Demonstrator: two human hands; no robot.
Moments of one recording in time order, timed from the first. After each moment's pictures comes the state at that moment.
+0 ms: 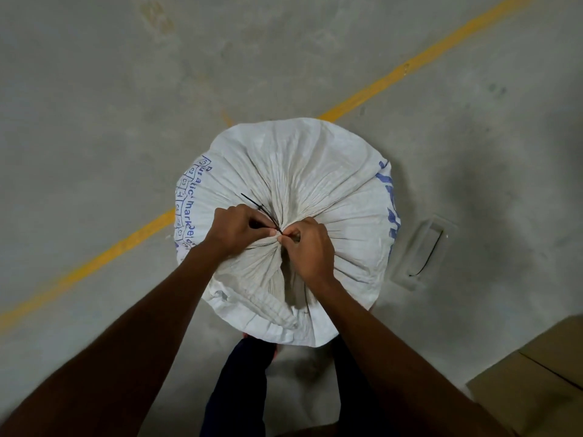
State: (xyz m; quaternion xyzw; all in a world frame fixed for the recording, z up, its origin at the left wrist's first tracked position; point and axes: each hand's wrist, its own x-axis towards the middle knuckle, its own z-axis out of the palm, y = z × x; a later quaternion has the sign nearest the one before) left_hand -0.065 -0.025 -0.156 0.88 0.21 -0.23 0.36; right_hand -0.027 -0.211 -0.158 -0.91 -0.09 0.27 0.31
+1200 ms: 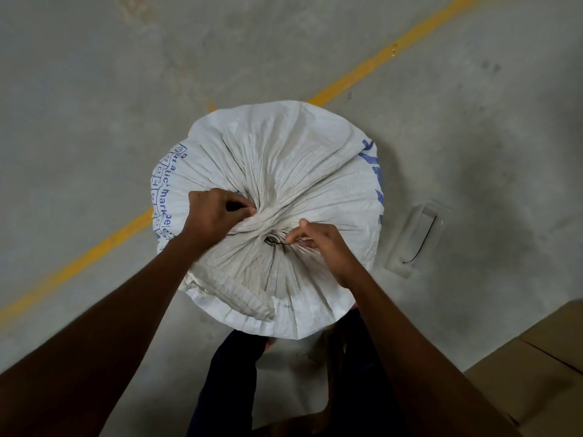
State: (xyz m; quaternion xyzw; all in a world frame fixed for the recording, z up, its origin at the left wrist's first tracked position) left_hand -0.067 -0.058 -0.164 0.89 0.25 -0.14 0.36; right_hand -0.007 -0.317 -0.169 -0.66 -0.01 0.47 0.59
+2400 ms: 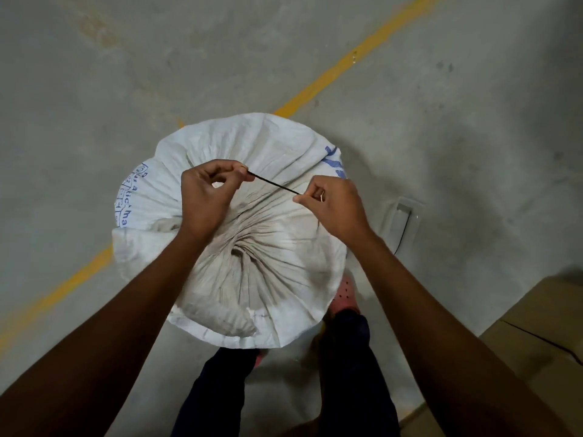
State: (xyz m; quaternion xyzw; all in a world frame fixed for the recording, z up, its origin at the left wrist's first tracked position) left_hand 0.003 -0.116 -0.114 0.74 0.28 0.08 0.60; right_hand 0.085 -0.335 -0.135 -0.89 -0.11 0.24 0.38
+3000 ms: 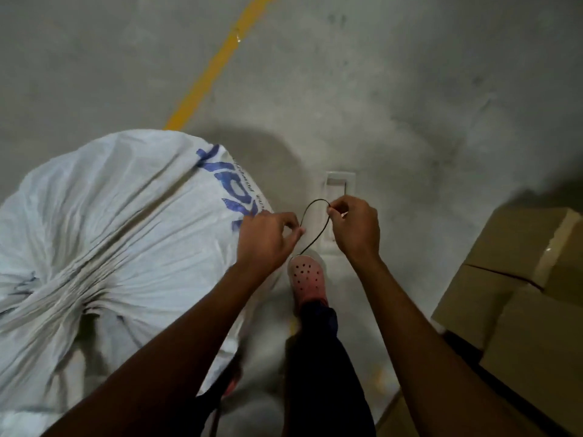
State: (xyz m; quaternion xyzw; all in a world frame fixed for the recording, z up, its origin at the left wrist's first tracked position) left_hand 0.065 -0.404 -0.220 0.94 0.00 -0.16 0.29; right_hand 0.092 -0.585 -0.213 -0.92 0.19 0.15 0.32
